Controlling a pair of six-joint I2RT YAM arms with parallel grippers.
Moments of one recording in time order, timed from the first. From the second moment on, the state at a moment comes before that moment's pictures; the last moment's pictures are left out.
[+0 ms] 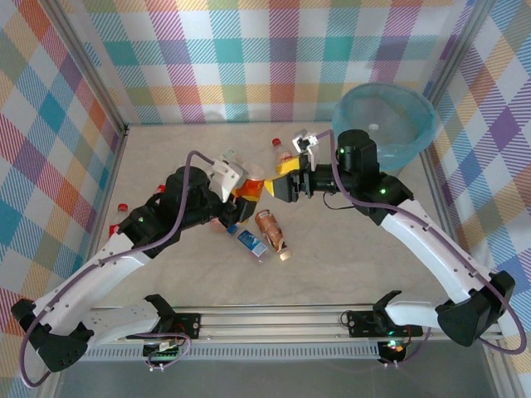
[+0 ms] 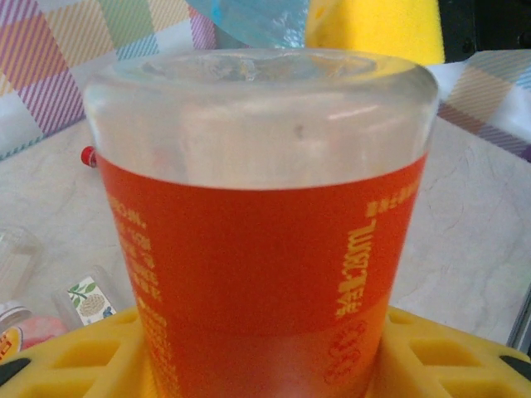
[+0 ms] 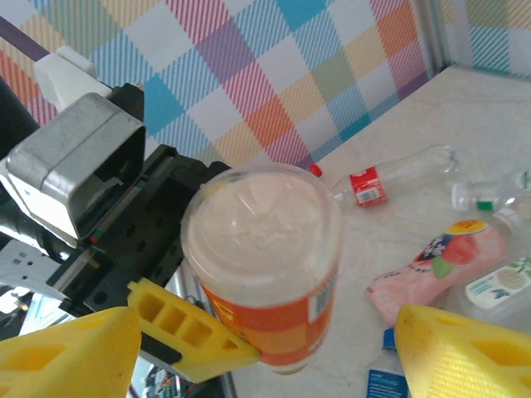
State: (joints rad) left arm -0.76 1.04 1.15 -0.56 0.08 0.00; right arm 0.62 1.24 1.29 -0.35 -0.72 0.30
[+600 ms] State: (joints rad) left arm -0.82 1.10 1.22 -0.58 0.07 0.03; right arm 0.62 1.30 1.30 -0.35 -0.77 0.31
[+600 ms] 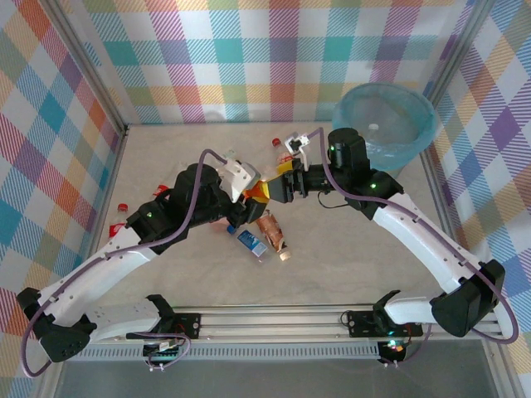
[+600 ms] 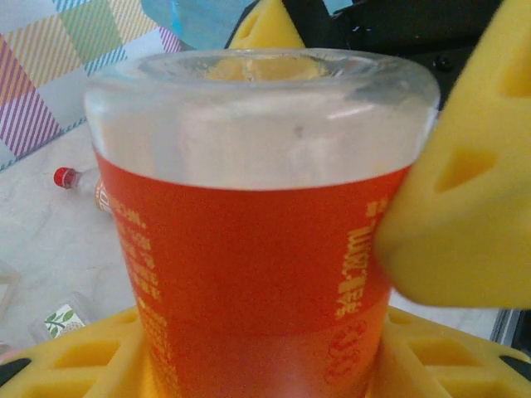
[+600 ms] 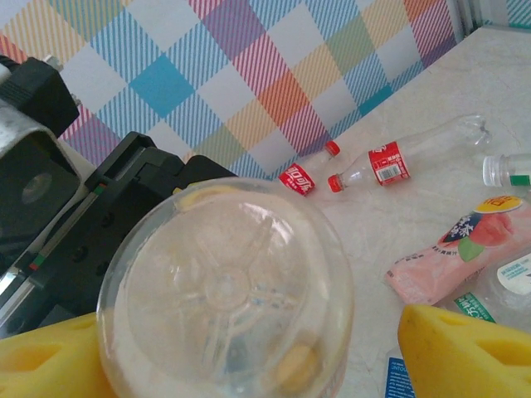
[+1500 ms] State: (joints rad) left arm -0.83 1.07 1.25 -0.55 0.05 0.05; right arm 0.63 1.27 1.39 -0.46 -0.69 0.28
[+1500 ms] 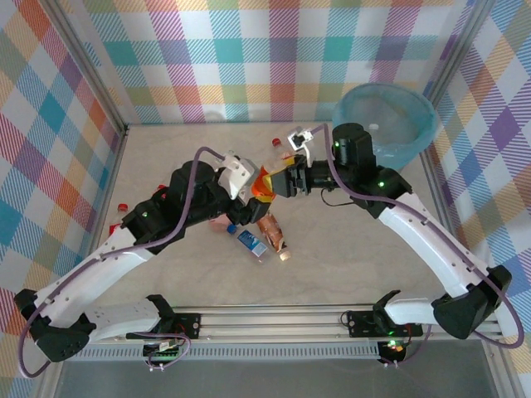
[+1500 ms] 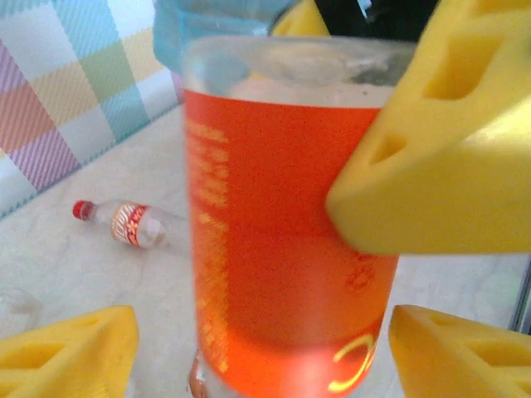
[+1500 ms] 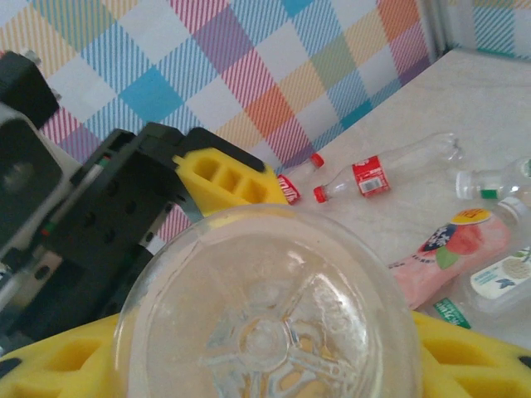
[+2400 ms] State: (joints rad) left arm -0.83 0.90 1.19 -0.42 0.01 0.05; right arm 0.54 1.20 1.64 -0.72 -0.29 0.05
